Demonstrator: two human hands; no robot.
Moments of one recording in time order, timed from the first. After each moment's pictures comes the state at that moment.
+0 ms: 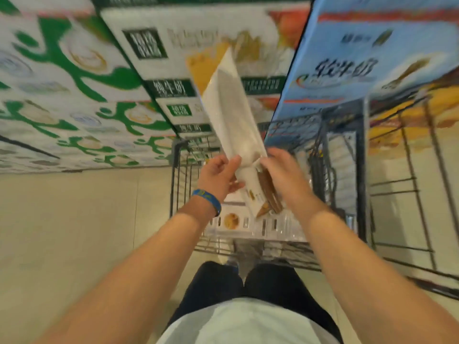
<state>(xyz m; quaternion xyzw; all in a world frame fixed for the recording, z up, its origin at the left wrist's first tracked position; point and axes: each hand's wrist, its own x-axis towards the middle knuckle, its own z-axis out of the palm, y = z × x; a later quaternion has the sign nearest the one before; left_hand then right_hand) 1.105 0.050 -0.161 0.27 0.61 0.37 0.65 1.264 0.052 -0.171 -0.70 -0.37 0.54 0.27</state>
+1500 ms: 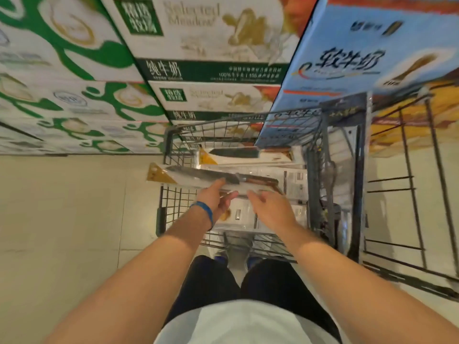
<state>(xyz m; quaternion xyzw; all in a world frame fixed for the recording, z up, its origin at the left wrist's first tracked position) 1.106 0.013 -0.232 -0.03 0.65 0.33 0.68 1.263 -0.009 -0.225 -0.74 -0.49 0.47 0.01</state>
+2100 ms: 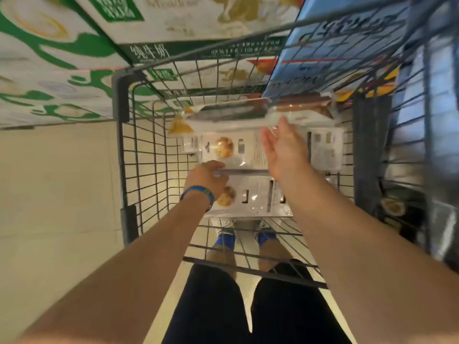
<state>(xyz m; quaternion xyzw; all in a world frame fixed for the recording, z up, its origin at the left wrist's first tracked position) 1.086 0.028 -0.389 0.45 0.75 -0.02 0.49 1.252 0.080 -0.359 -0.65 0.12 0.58 0.48</state>
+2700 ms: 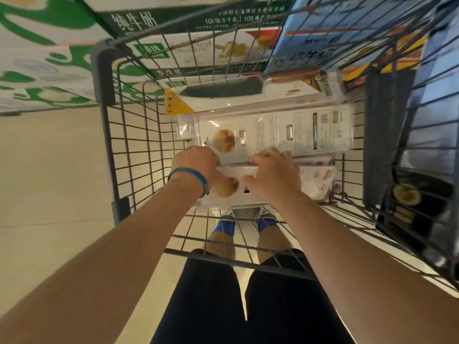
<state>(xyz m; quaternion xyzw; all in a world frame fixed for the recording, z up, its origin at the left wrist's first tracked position) 1.078 0.050 -0.374 0.68 0.59 -0.31 0.30 1.247 0.005 -0.375 -0.69 -0.61 0.35 -0.16</state>
